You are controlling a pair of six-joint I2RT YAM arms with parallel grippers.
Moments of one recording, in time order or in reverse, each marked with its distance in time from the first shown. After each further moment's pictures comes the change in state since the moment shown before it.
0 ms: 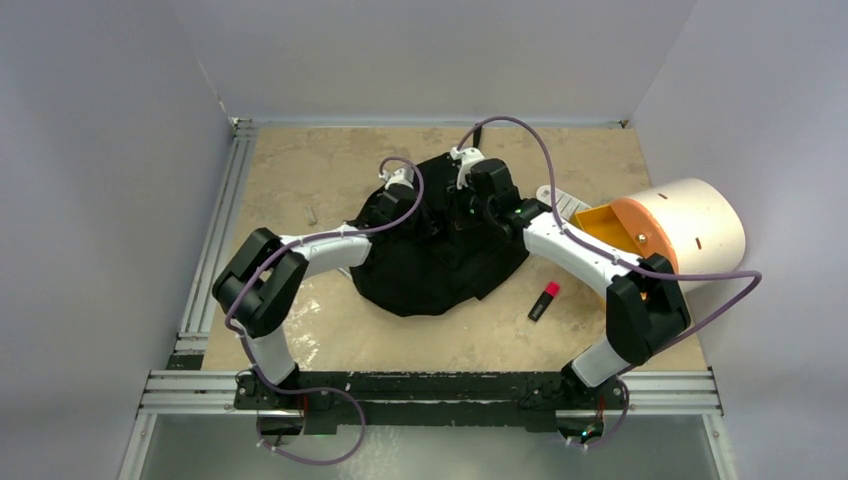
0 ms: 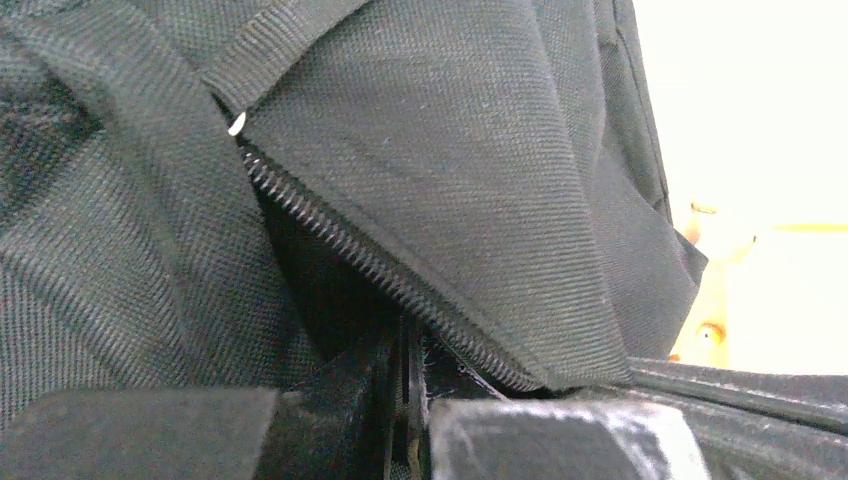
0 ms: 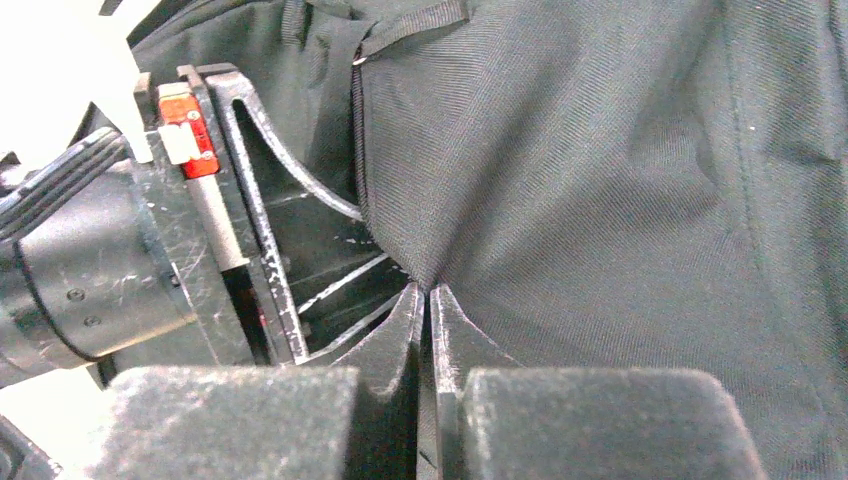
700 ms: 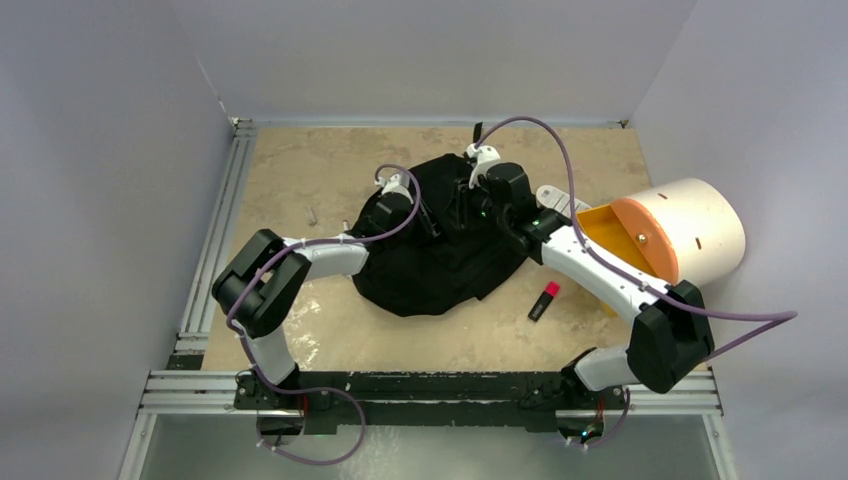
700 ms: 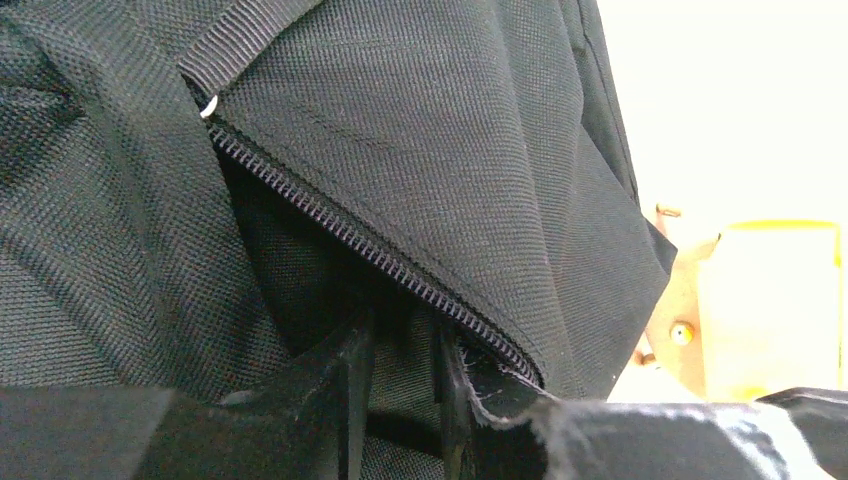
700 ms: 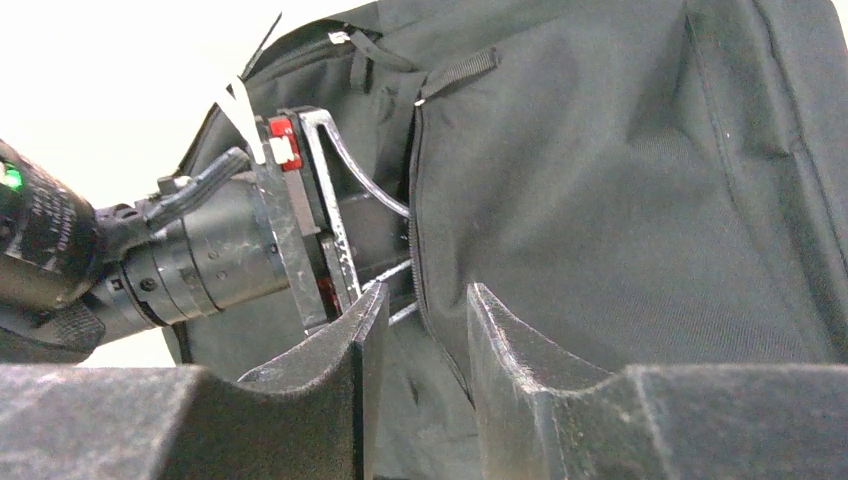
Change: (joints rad) left arm 0.001 0.002 -0.100 0.190 0.011 -0.031; right arm -0.002 -0.152 -0.066 0.043 -0.016 0.069
